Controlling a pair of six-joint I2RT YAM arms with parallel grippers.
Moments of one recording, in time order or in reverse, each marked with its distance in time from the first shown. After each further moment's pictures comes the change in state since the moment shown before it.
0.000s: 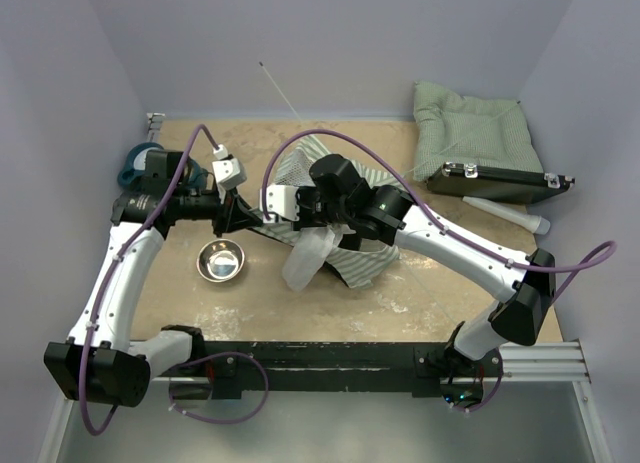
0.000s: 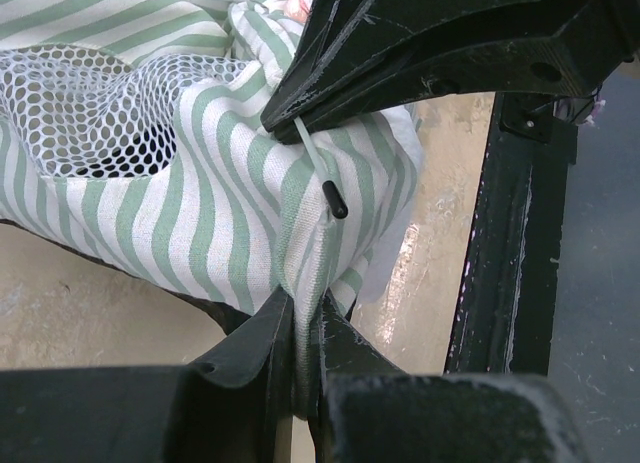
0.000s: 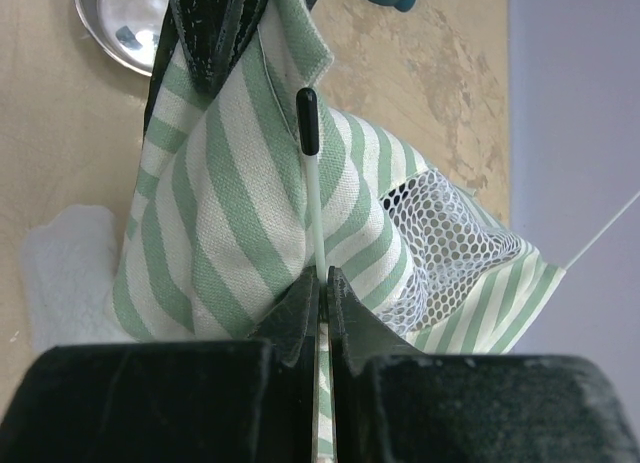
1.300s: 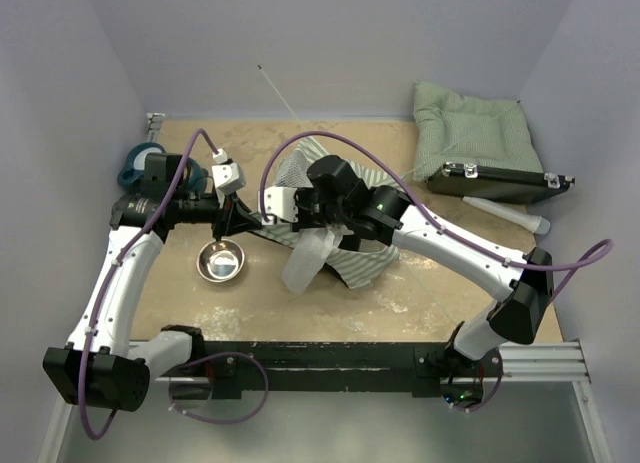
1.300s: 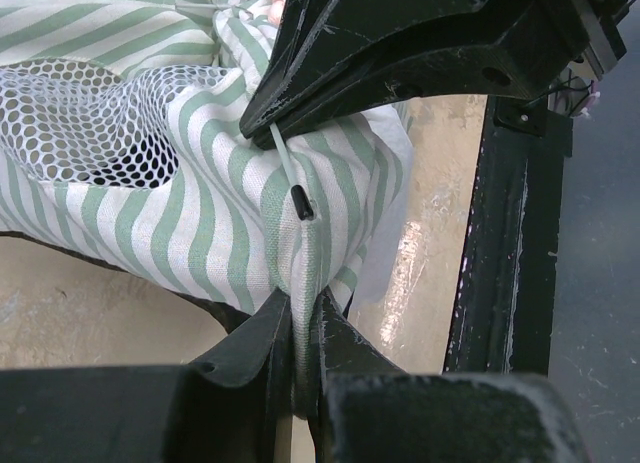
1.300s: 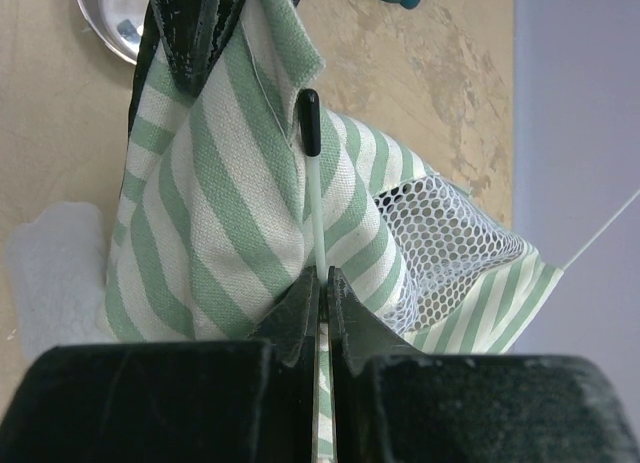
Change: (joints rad) left arm 0.000 -0.025 -0.016 -0.011 0.018 0.032; right arm 0.003 0.010 0.000 -0.002 0.004 -0.006
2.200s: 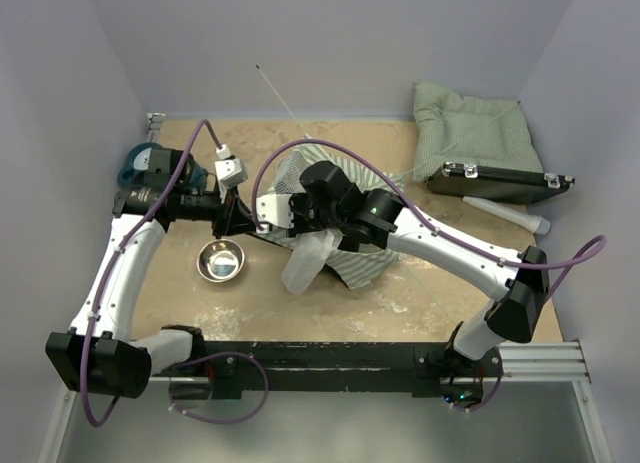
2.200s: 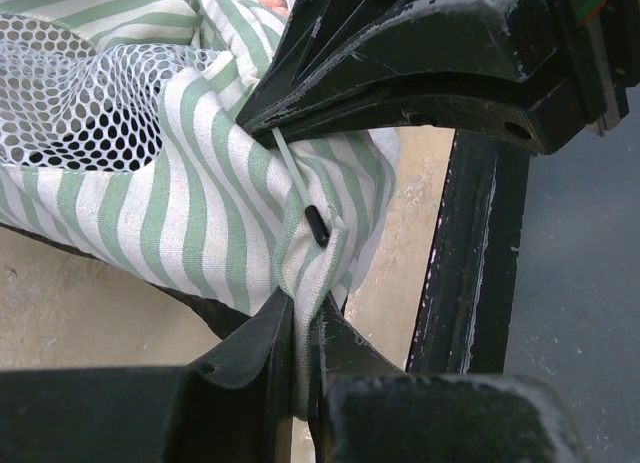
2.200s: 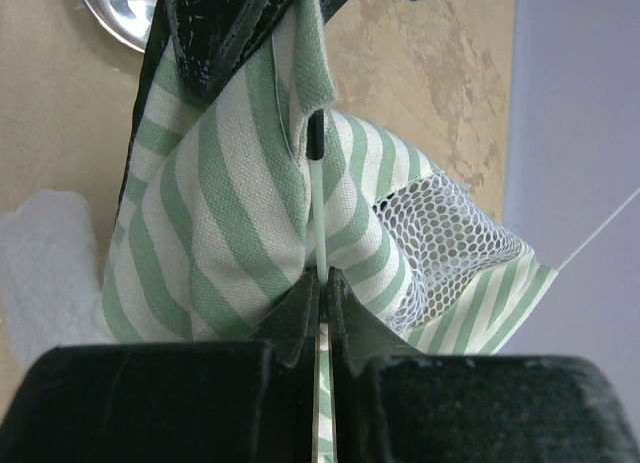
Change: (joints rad) left arm 0.000 0.066 0.056 -0.112 -0.001 0.000; right arm 0.037 0.019 0.007 -0.015 0.055 -0.039
